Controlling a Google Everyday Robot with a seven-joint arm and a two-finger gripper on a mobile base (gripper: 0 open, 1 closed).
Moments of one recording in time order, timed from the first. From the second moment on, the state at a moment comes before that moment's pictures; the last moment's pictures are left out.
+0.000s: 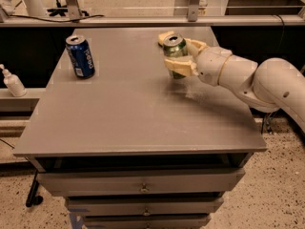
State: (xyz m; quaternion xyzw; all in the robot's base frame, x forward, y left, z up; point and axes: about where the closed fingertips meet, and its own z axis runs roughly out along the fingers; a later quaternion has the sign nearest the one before) arm 0.647 -0.075 0.923 -0.39 0.60 0.21 0.67
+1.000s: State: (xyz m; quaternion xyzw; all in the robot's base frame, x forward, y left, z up) arm 0.660 -0.088 0.901 -0.34 0.63 0.25 0.65
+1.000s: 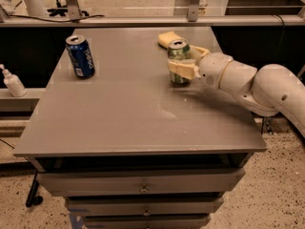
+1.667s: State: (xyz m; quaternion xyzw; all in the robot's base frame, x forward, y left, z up) arm 0.663 -0.092 0.890 -0.32 0.65 0.25 0.64
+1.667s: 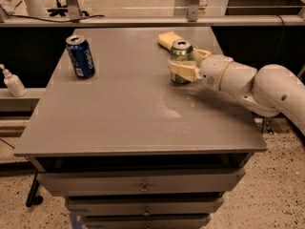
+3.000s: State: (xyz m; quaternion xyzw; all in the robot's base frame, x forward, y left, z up) arm 0.602 -0.160 0.975 -0.38 0.63 0.23 0.63
